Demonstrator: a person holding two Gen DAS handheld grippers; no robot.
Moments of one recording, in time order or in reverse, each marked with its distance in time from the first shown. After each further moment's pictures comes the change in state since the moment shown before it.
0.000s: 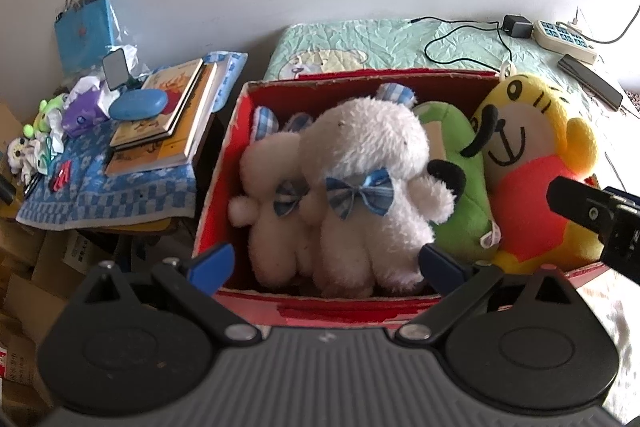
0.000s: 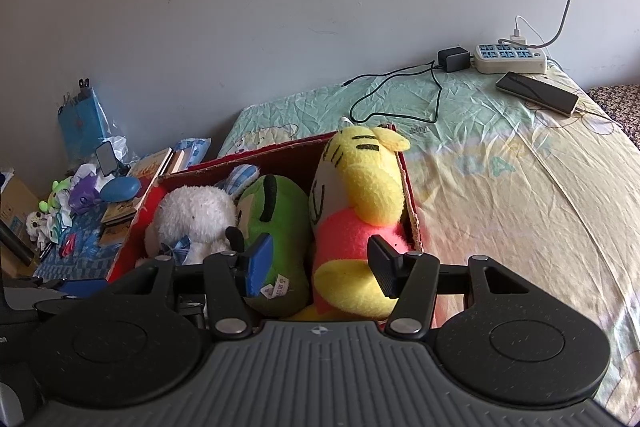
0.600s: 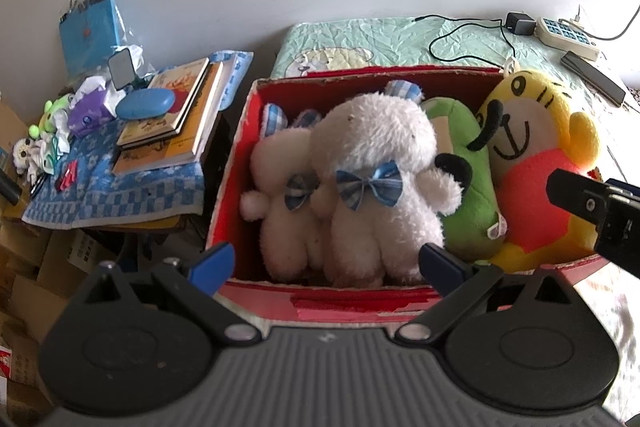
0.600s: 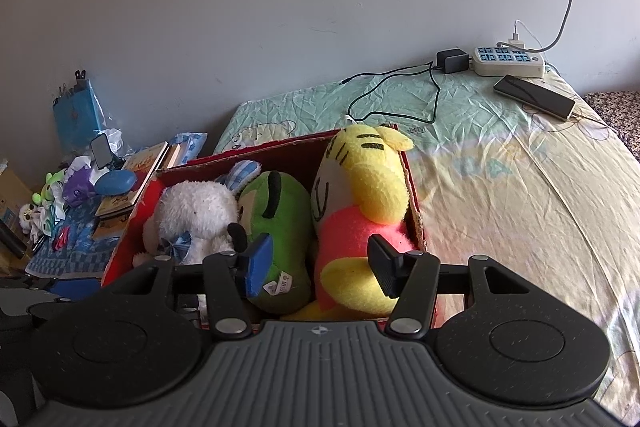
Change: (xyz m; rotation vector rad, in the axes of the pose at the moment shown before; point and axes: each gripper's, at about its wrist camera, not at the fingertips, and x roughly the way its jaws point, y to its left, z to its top) left arm -0.005 0.005 -0.002 0.008 0.007 0.013; right arm 0.001 0.008 -0.001 -0.018 0.014 -0.029
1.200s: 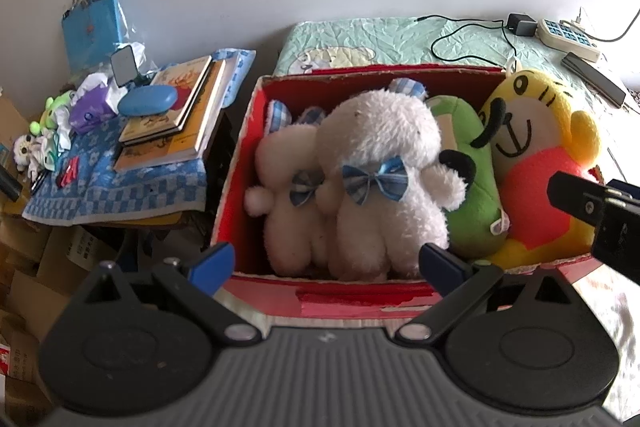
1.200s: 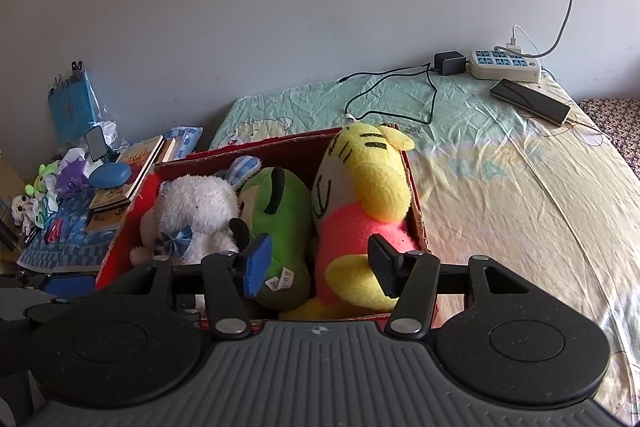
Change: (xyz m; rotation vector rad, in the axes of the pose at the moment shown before) left arm -0.003 0.002 -0.004 -0.005 -0.003 0.000; right arm -0.002 0.011 0.000 -0.021 0.004 -0.035
